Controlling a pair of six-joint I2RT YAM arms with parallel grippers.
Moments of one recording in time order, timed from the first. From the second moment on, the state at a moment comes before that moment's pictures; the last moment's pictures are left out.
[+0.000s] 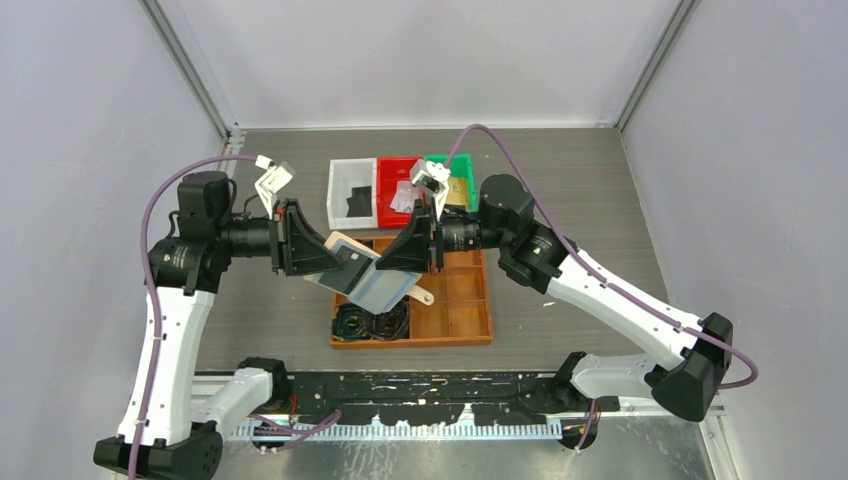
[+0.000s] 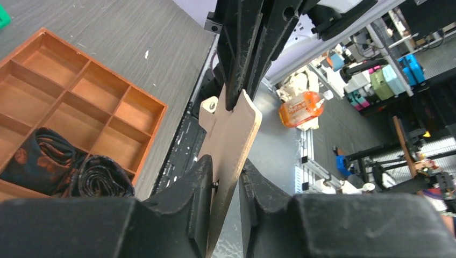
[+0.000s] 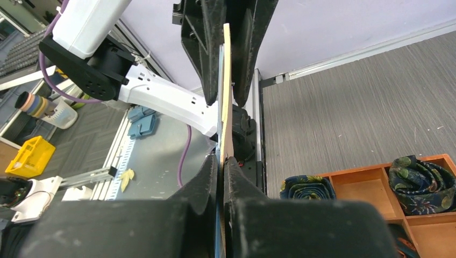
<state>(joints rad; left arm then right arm) -0.10 0.94 1.28 -0.92 1.33 -0.11 0.85 1.22 1.16 0.06 -0.79 0.41</state>
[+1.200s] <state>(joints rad) -0.08 0.90 1.18 -0.71 0.92 -0.41 0.80 1.30 0.94 0.63 -0.59 1.09</state>
